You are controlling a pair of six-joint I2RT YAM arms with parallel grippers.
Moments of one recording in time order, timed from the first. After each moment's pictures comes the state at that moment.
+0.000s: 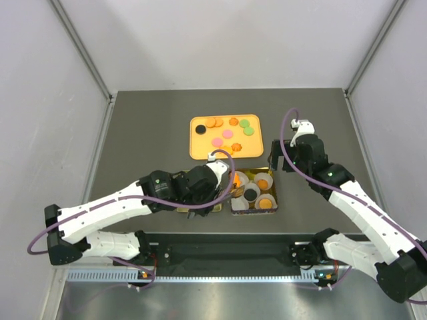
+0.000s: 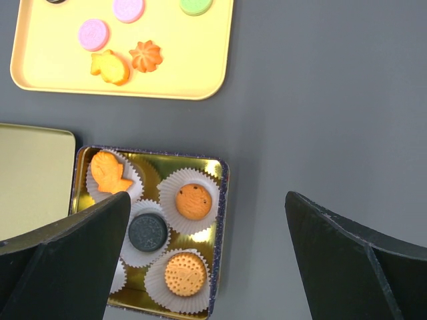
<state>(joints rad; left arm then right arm) -1.17 1.17 1.17 -0.98 -0.17 -0.47 0.48 0.98 0.84 -0.46 0.18 0.32</state>
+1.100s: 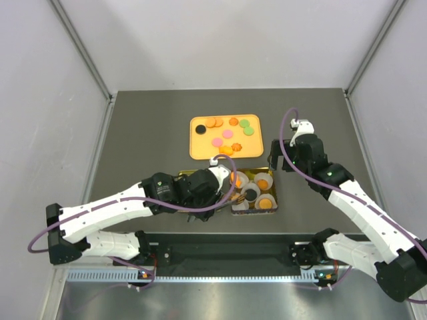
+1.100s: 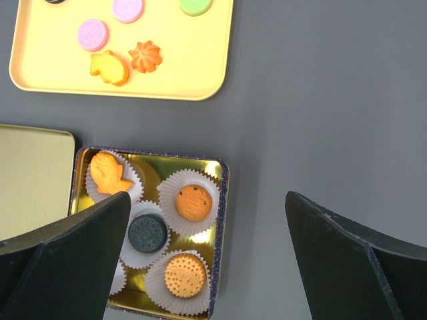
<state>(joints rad) -1.19 1.16 1.15 -0.99 -0.15 -0.47 0.48 0.98 0.84 -0.45 0.18 0.32</state>
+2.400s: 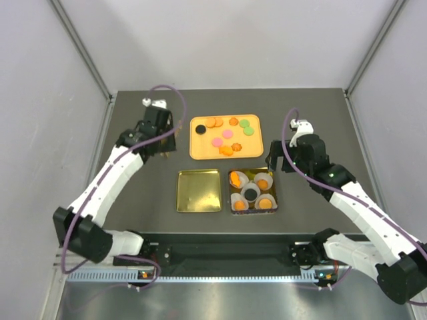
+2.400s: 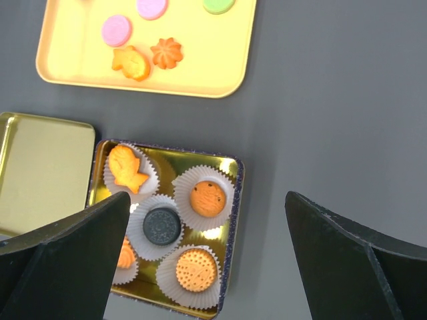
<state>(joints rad) -0.45 1.29 1.29 -0.82 -0.27 -0.41 0.48 0.97 0.84 -0.45 0.12 0.32</state>
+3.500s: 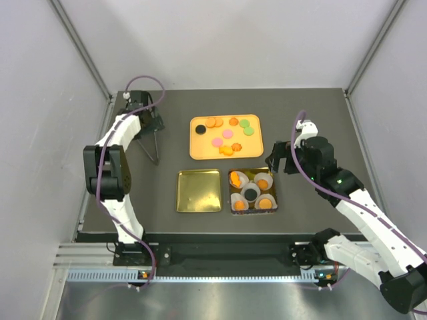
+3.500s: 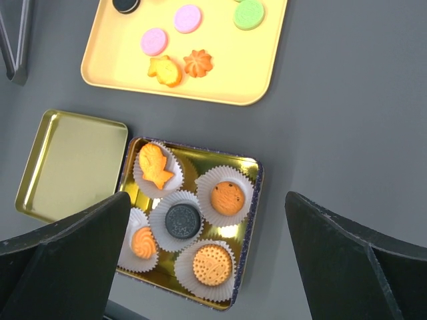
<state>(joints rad) -0.01 1.92 1.51 -0.53 -0.18 -0.38 0.48 0.88 0.84 -0.46 0.05 0.32</state>
